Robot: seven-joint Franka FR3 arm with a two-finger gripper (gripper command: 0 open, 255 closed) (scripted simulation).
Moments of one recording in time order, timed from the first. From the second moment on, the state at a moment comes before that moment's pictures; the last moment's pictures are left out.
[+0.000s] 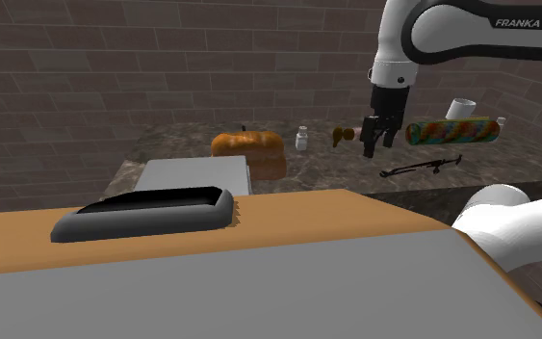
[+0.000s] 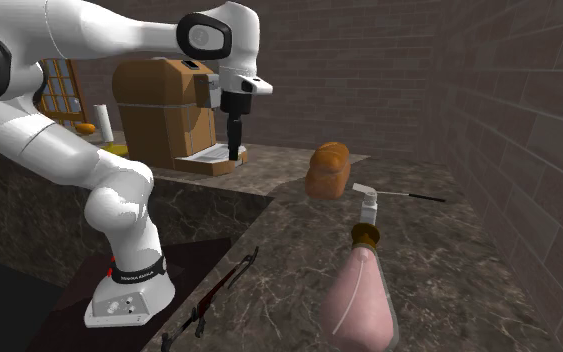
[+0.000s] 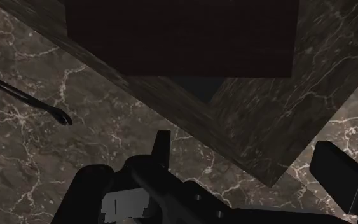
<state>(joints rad) 0.00 -0.82 0.05 -2.43 0.07 1.49 0.08</state>
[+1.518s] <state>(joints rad) -0.02 -0.33 -0.32 -2.27 -0.19 1.96 -0.61</state>
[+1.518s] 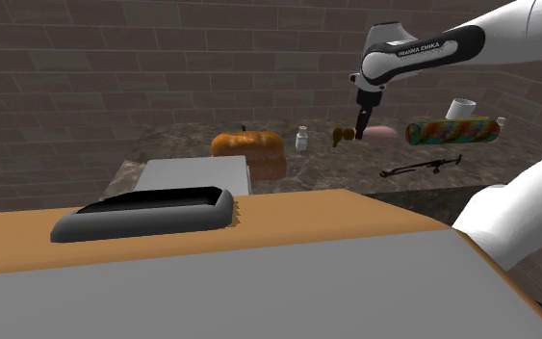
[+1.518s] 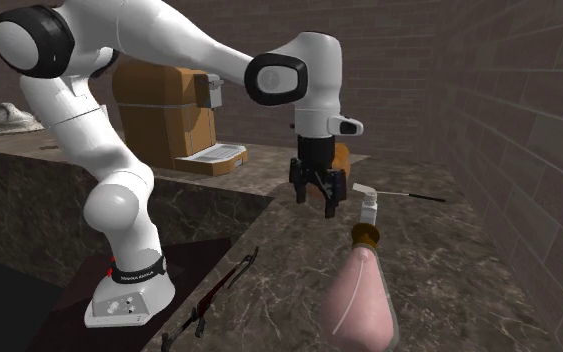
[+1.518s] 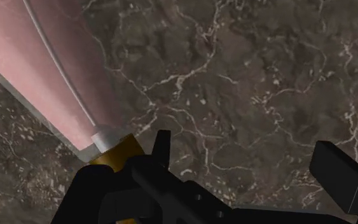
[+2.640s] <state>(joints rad) -0.01 0.02 -0.42 -2.08 -0.08 2.19 -0.93</state>
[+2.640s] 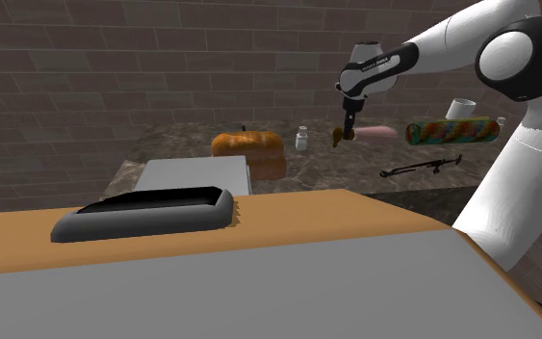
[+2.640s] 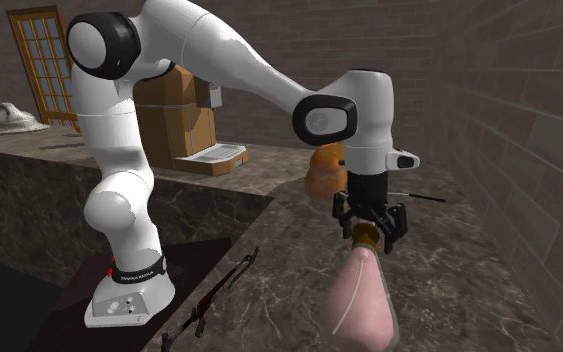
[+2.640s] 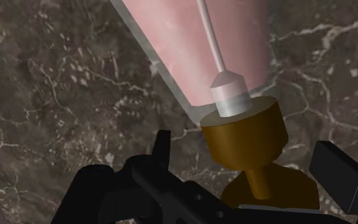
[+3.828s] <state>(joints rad) -0.01 -0.02 -0.42 -2.03 -0.09 2.11 -0.92</state>
